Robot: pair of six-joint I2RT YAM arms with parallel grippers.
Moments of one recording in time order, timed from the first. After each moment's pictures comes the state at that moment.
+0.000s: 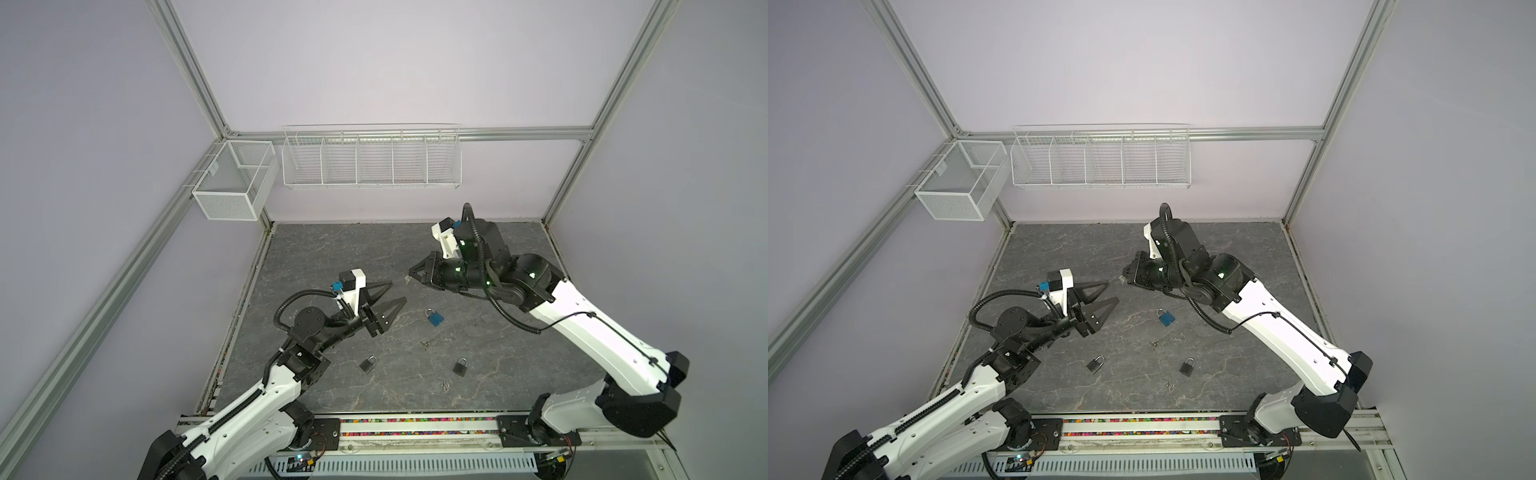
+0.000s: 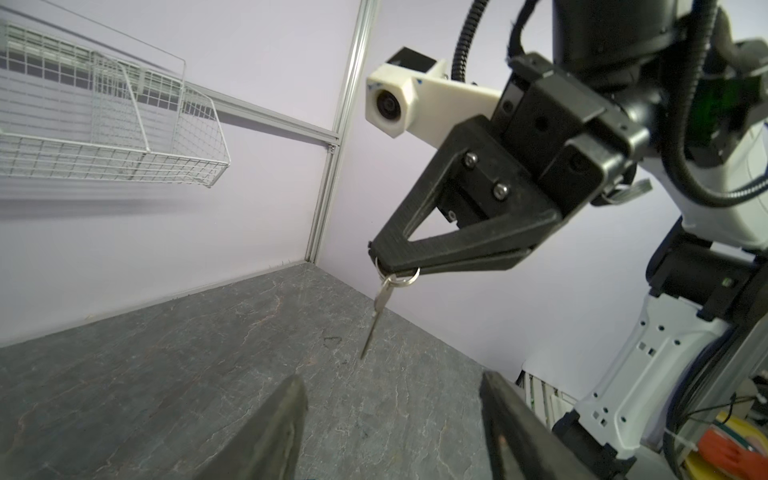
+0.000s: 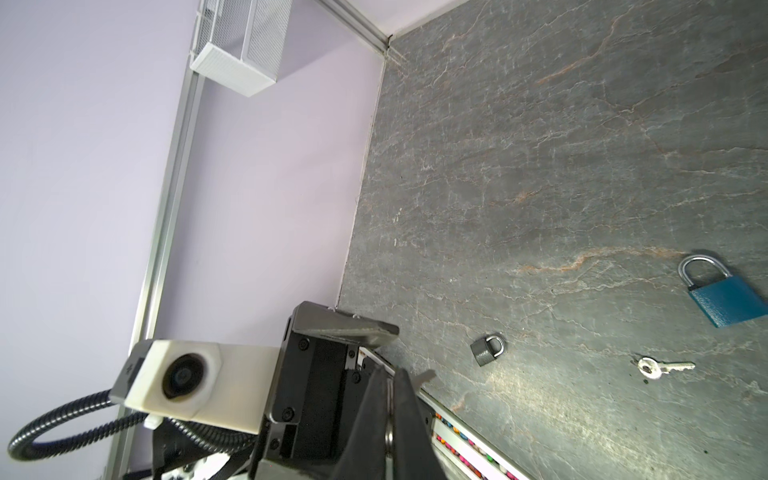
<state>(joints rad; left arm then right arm) -0.68 0.88 0.47 0.64 0.45 -0.34 0.86 1.43 1.68 -0.83 -0.18 0.91</state>
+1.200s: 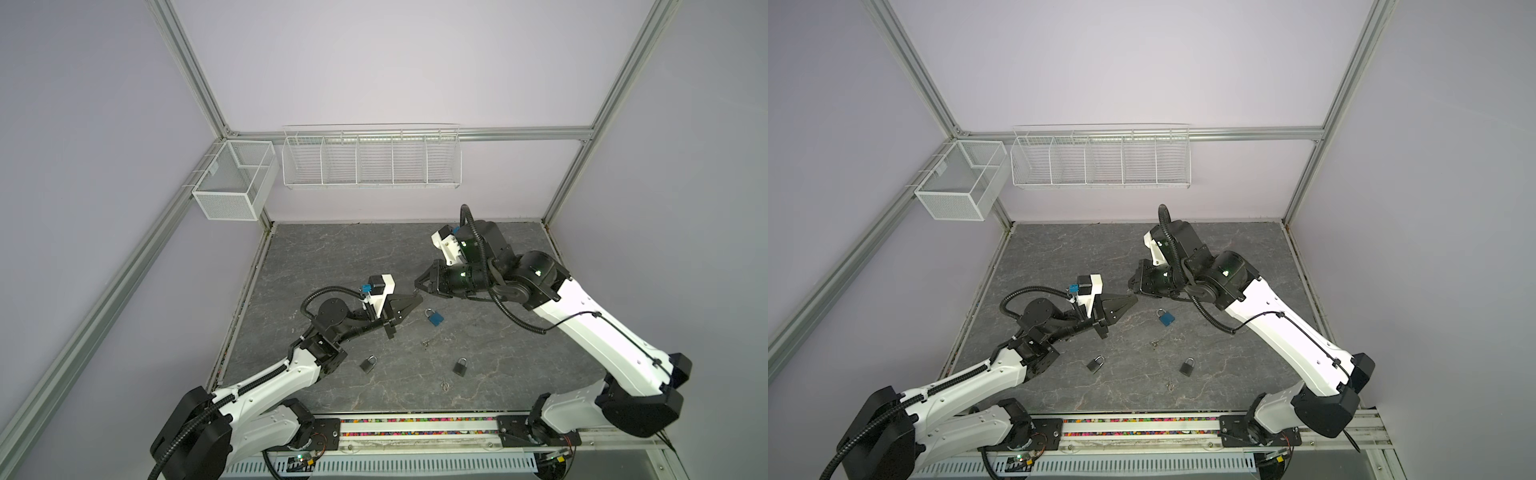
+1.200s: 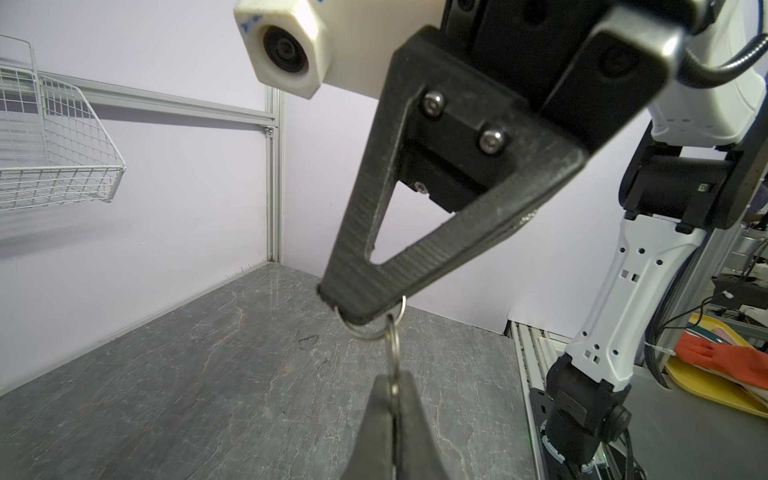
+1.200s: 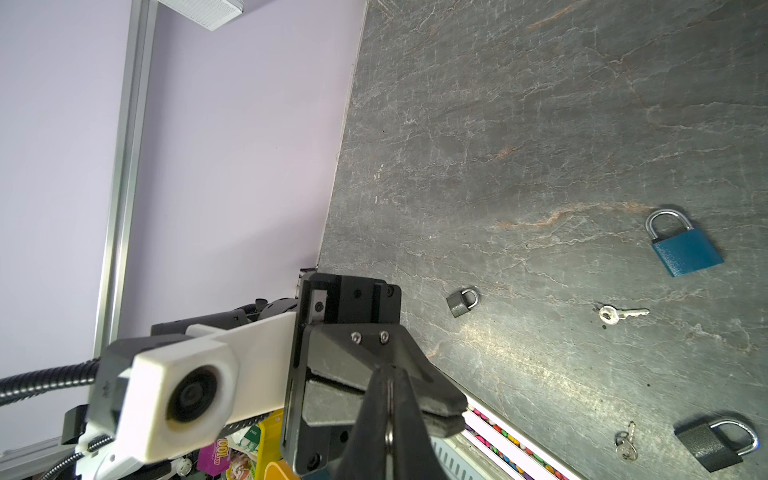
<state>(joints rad) -0.77 1.09 0.53 0.75 0.55 -0.20 0.85 1.43 1.71 -0.97 -0.24 0.84</state>
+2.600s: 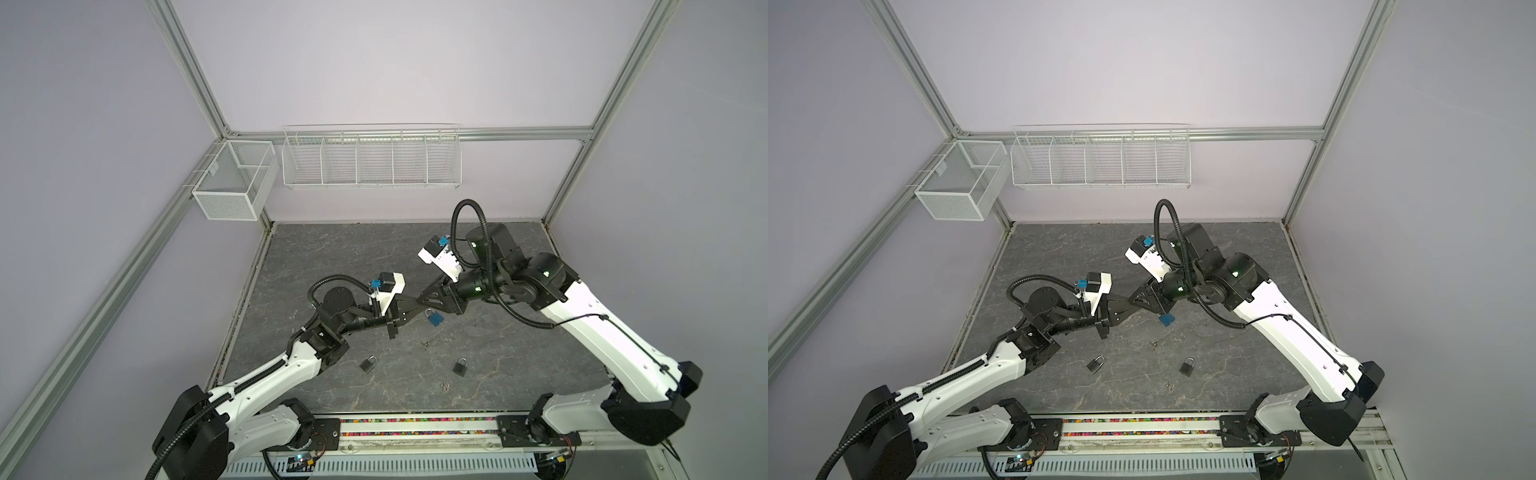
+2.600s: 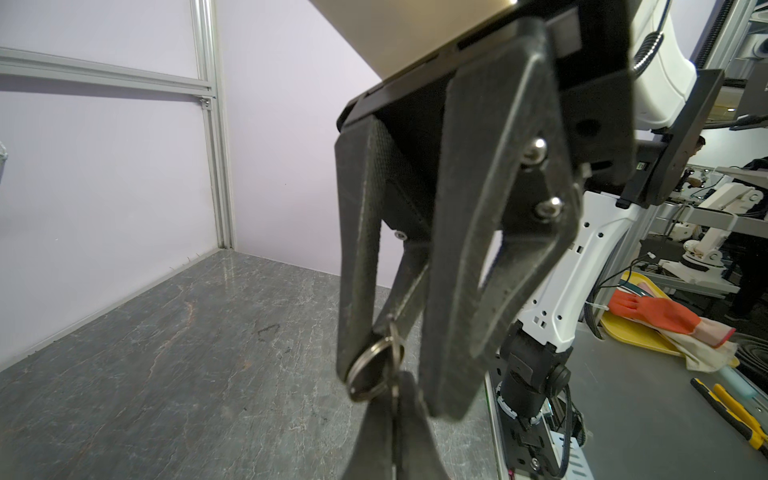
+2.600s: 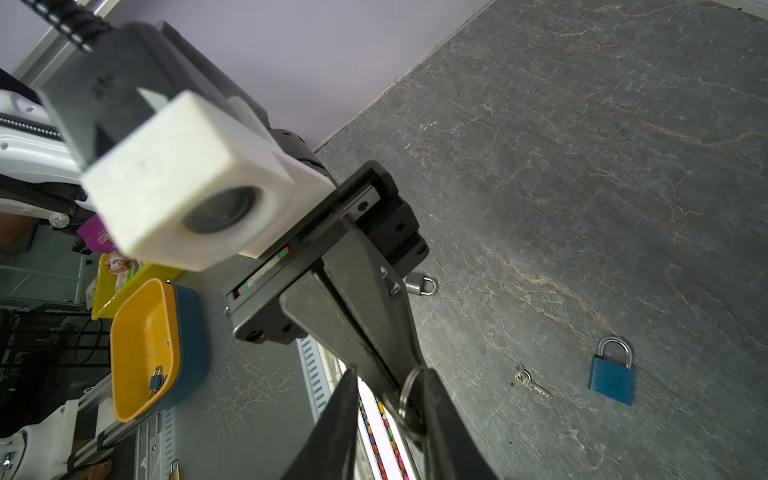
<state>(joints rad) -0.77 1.11 0.64 0.59 0.70 -0.18 0.78 1.38 1.63 -1.01 -0.52 0.08</state>
